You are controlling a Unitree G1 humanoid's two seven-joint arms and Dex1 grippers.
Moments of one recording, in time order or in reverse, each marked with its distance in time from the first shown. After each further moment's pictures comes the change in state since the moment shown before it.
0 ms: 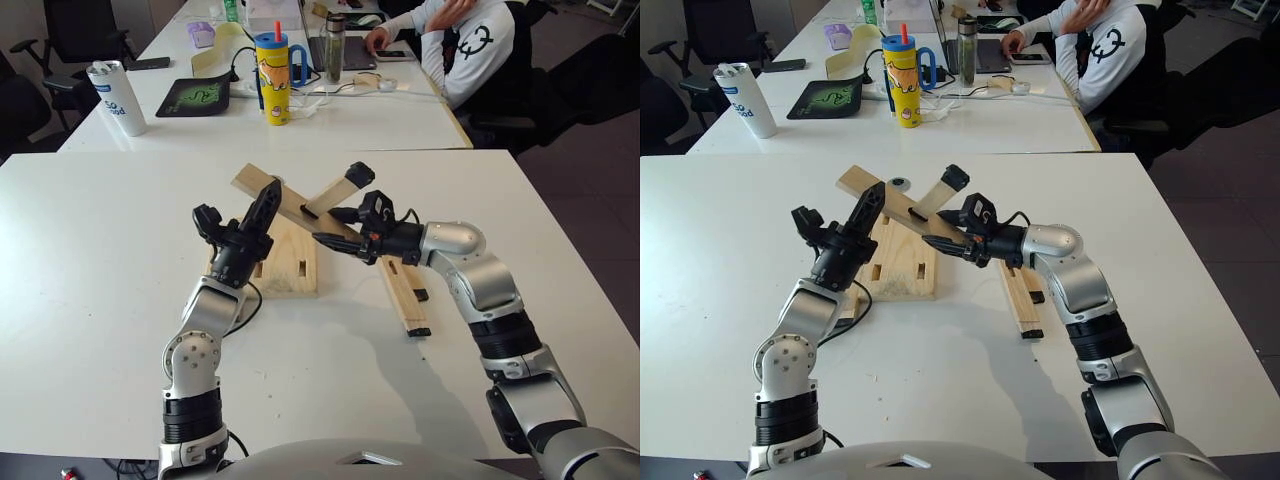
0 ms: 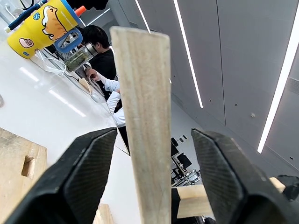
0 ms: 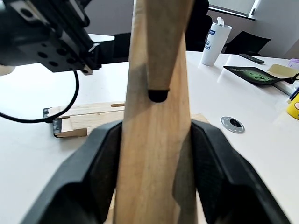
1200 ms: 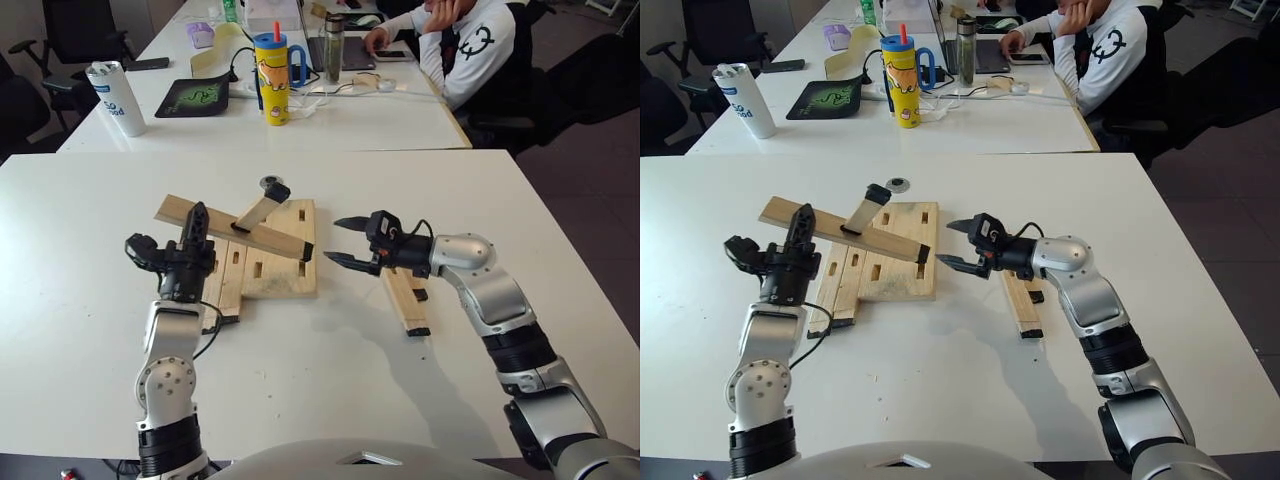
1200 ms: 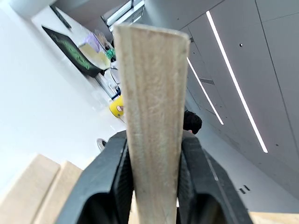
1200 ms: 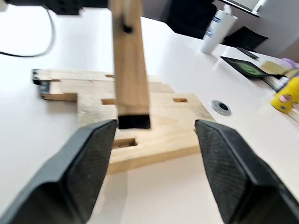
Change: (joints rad) left arm 0.144 0.117 0.156 -0.082 0.019 -0.191 0.162; right arm 0.064 -0.061 0.003 0.091 -0.129 -0.160 -0.126
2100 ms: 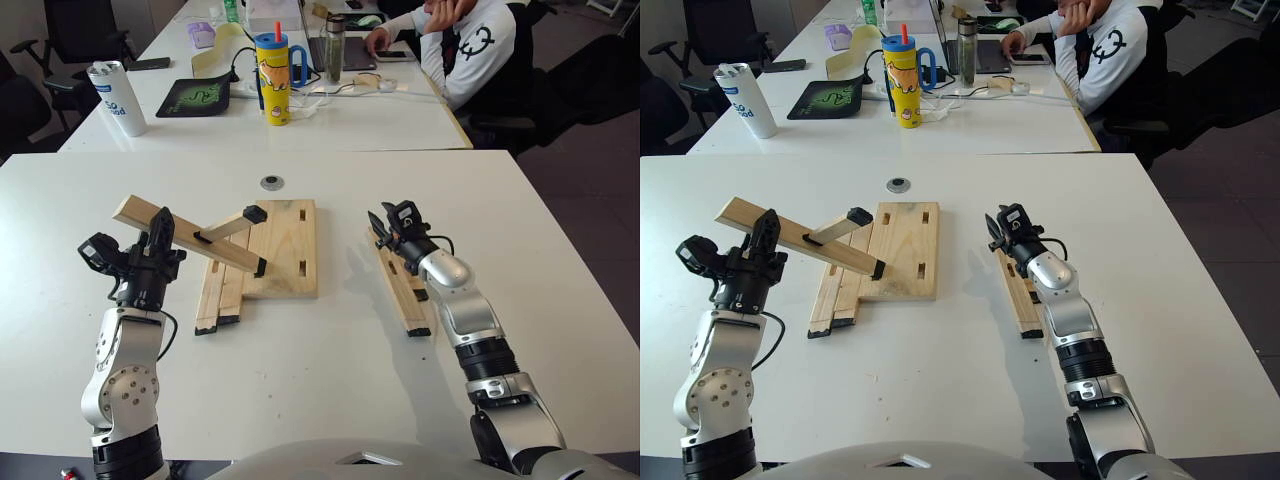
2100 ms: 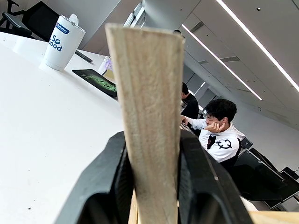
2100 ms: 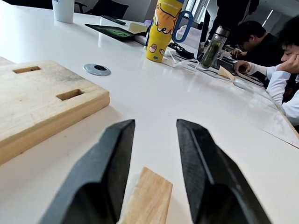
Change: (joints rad) left arm 0.023 0.110 0.048 -0.007 0.172 0.038 -0.019; right arm 0.088 0.184 -0.094 0.129 -0.157 -0.081 -0.522
